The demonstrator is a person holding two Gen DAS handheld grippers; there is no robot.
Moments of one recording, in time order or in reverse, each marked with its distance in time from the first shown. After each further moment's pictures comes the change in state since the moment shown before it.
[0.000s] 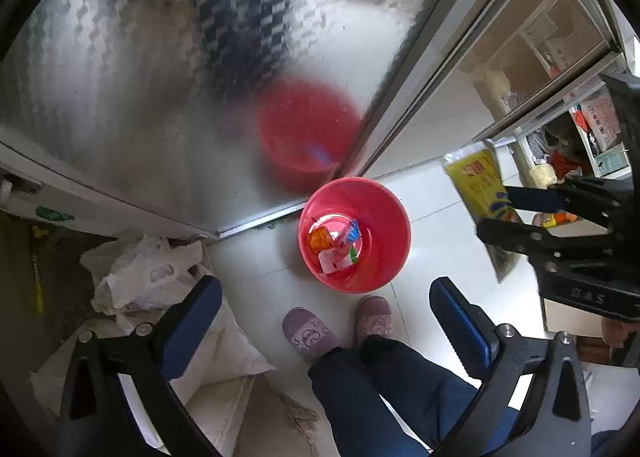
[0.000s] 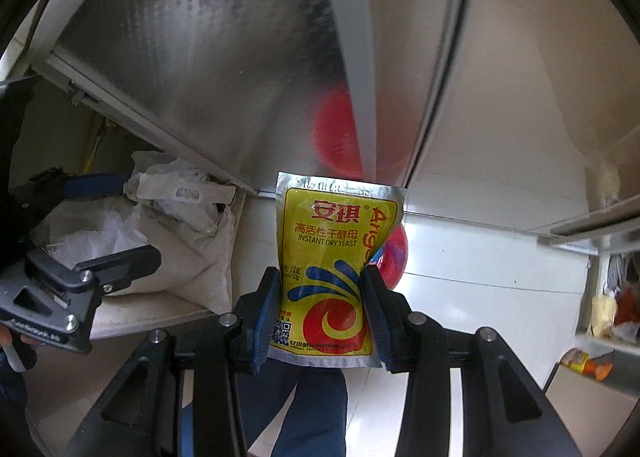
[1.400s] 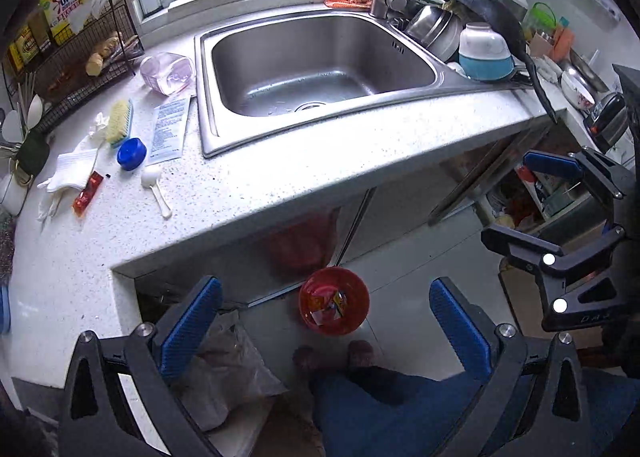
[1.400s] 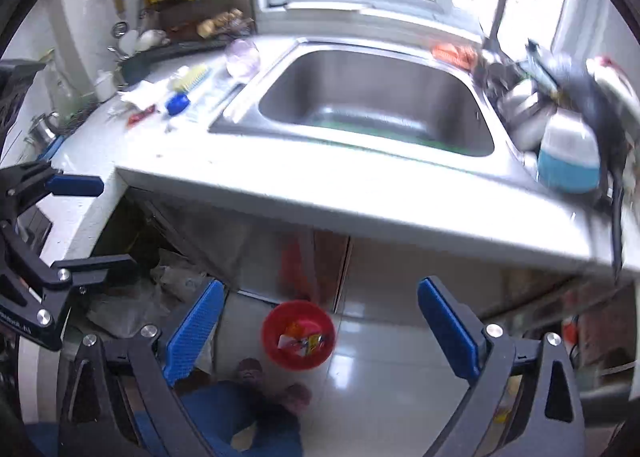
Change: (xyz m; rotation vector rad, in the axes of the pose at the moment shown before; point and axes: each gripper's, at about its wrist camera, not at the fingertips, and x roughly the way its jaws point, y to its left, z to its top) left arm -0.317 -0.075 0.054 0.091 -0.255 0.037; right arm -0.325 0.042 0.020 -0.122 -0.377 -0.194
